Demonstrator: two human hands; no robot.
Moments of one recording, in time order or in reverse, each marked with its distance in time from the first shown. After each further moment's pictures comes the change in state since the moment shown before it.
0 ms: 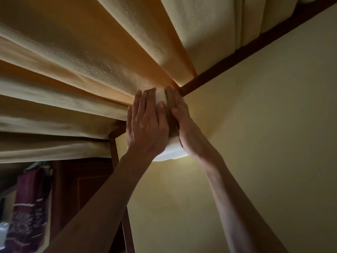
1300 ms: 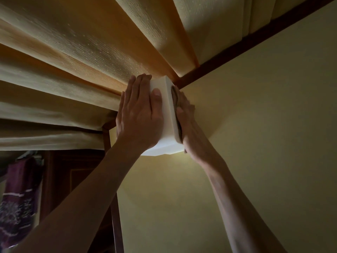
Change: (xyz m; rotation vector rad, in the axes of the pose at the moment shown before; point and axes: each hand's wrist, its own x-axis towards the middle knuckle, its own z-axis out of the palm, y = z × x) left_hand 0.001 0.003 -0.002 -0.082 -0.026 -0.039; right_hand -0.022 0.041 -0.009 -0.154 0.026 0.047
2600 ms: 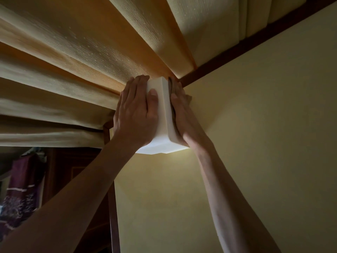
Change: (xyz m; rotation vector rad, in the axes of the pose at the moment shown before) left_hand 0.003 -0.006 0.004 -0.014 0.035 0.045; right_hand 0.035 0.000 -0.006 0.088 0.009 0.069
